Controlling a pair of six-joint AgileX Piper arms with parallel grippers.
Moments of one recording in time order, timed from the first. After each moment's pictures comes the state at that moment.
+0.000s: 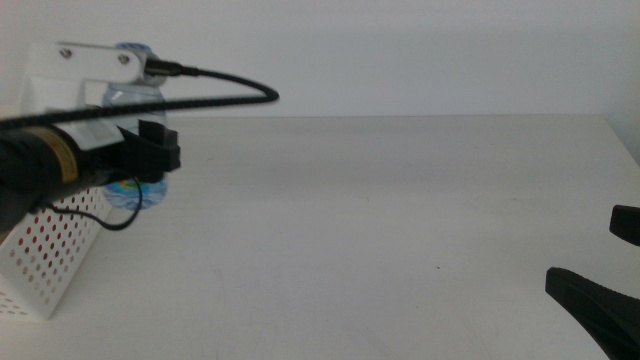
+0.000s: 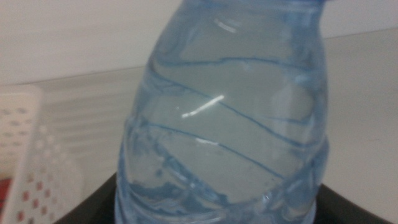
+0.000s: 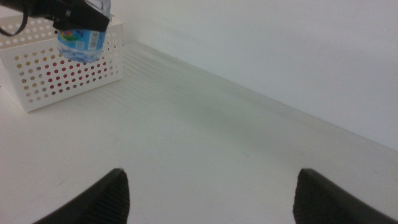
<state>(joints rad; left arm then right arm) -0.28 1.21 -0.77 0.55 0.14 -0.59 0.62 0.49 -0.46 0.07 0.26 -0.13</state>
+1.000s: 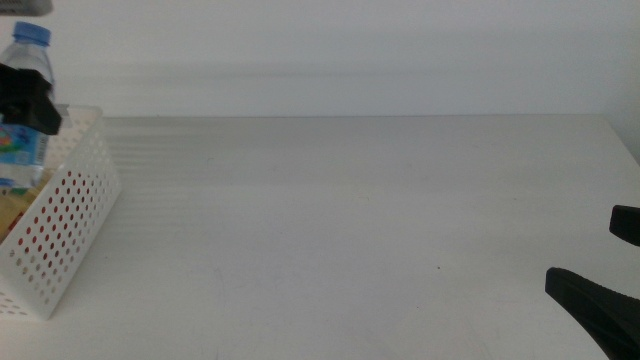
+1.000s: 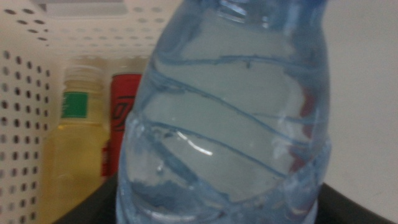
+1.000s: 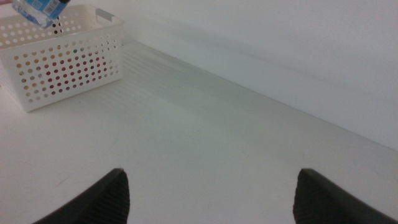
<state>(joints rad) 0.19 1.51 -1.43 -0.20 1.02 0.37 0.62 0.49 -0.46 0.07 0.26 -0.13</state>
